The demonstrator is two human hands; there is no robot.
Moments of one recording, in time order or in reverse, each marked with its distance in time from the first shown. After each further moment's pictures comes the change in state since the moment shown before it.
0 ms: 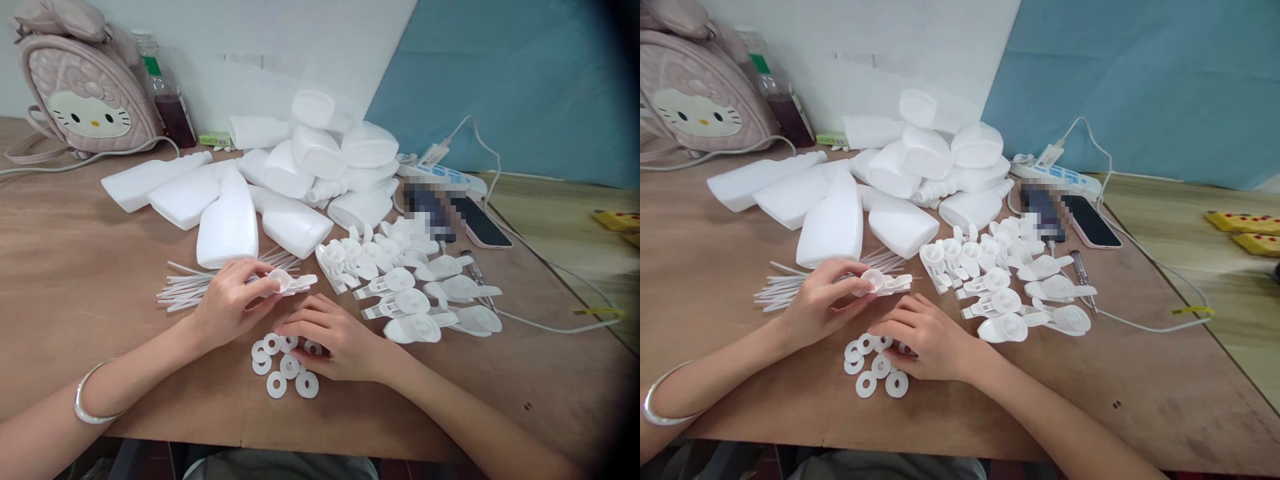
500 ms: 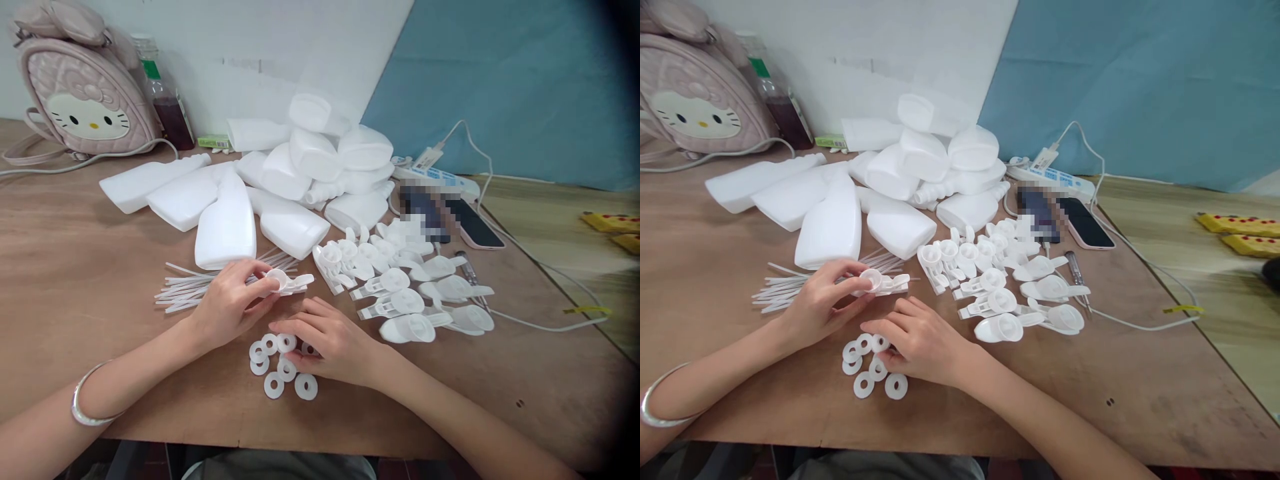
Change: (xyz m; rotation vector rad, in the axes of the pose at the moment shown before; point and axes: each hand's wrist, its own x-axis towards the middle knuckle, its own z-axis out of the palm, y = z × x) left_hand 0.000 0.000 0.002 0.004 -0.051 -0.017; right_hand 0.004 -0.007 0.003 -0.136 0.087 -0.013
